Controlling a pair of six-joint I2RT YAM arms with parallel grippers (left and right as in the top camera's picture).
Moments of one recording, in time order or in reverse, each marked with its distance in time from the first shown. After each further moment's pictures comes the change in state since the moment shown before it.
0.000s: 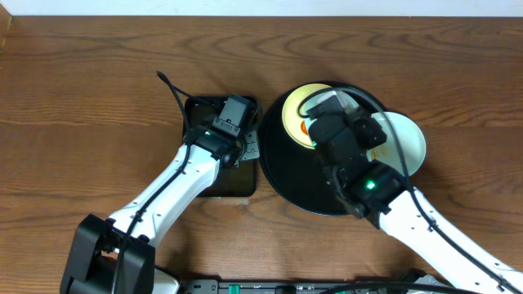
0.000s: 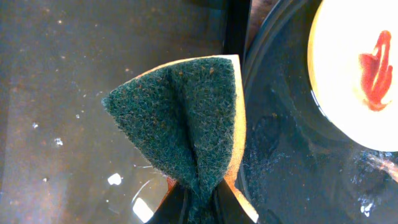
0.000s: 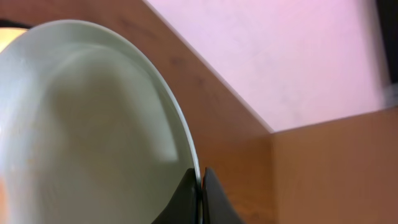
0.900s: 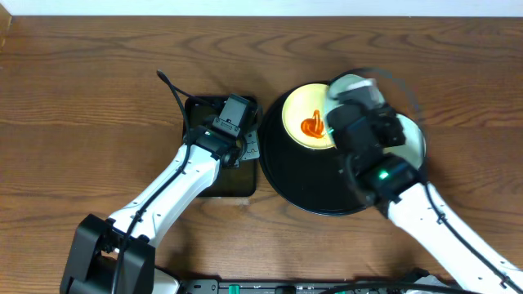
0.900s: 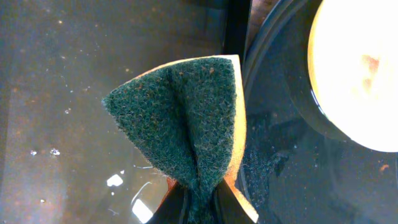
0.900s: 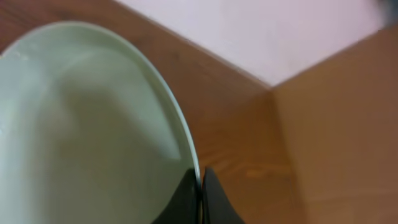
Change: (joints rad) left arm 0.000 0.000 0.000 0.000 0.000 0.000; right arm -0.159 0.000 0.001 -0.060 -0.033 0.293
